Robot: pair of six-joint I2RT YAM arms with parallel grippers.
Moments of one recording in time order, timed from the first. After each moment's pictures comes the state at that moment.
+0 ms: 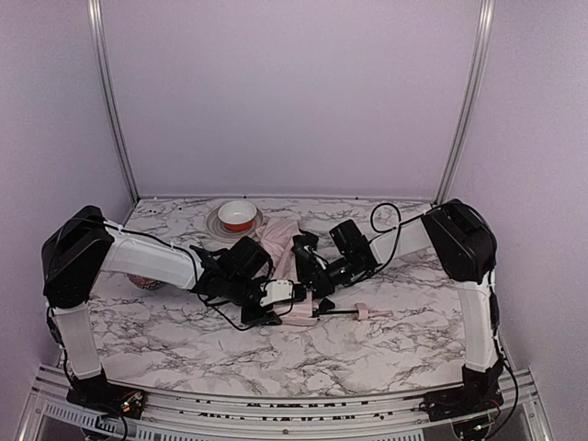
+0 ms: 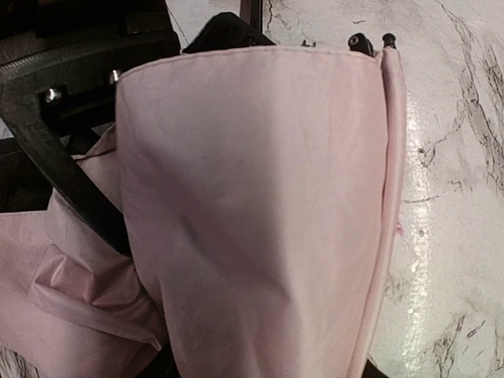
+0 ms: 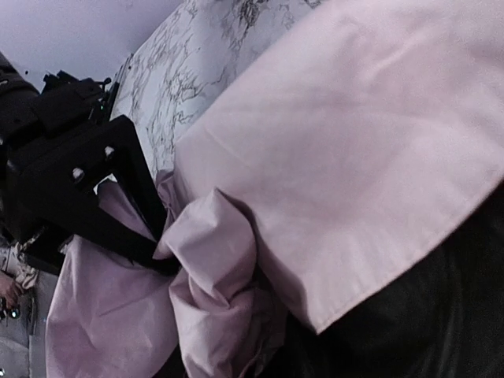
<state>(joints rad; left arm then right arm) -0.91 1.90 1.09 -0.17 0.22 0.63 0.58 2.22 1.31 -0.09 -1.02 -0.13</state>
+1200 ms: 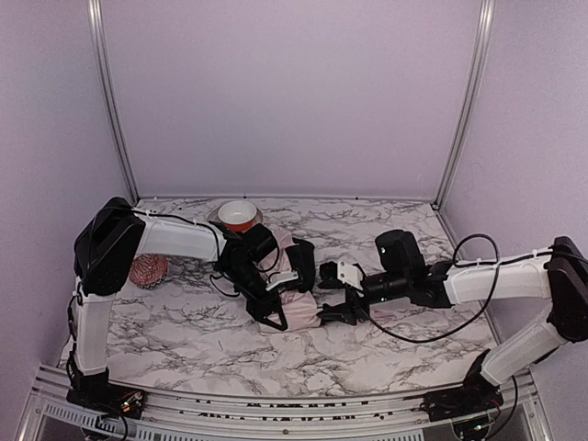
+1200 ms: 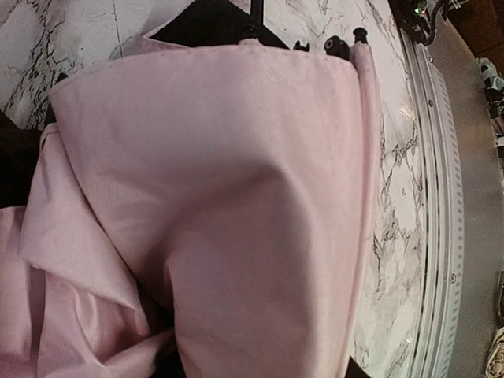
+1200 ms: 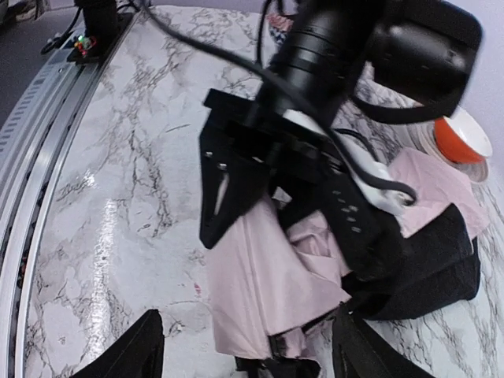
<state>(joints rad) -0.81 2.12 1.45 -0.67 0.71 0.44 0.73 1.42 0.69 0.13 -0.58 -0.51</state>
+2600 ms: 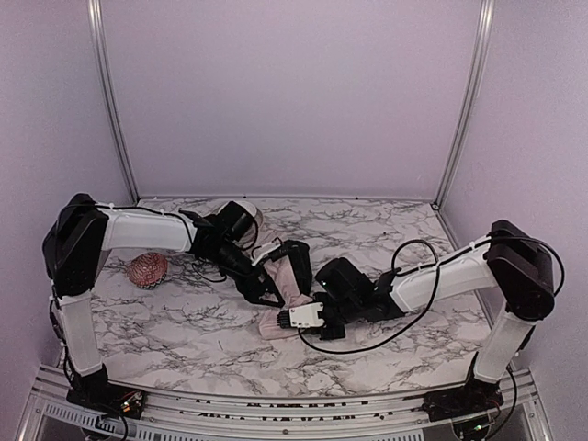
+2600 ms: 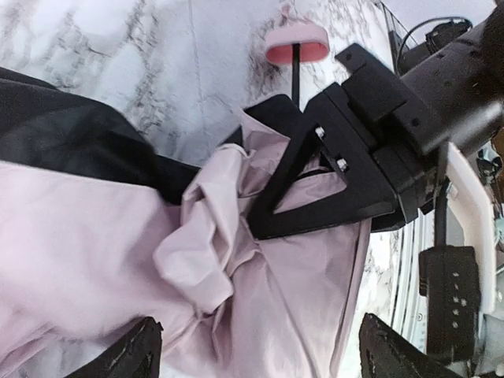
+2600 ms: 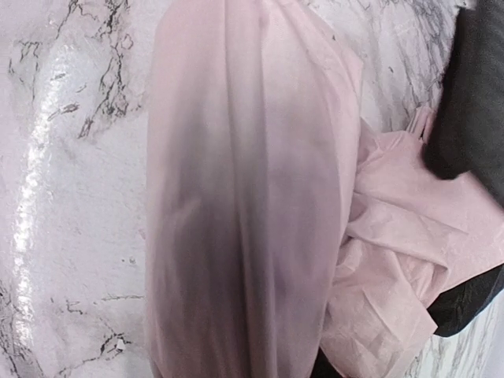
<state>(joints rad) -0.73 2.01 1.39 -0.56 0.75 0.23 0.99 1.75 0.87 -0.01 -0.08 -0.81</state>
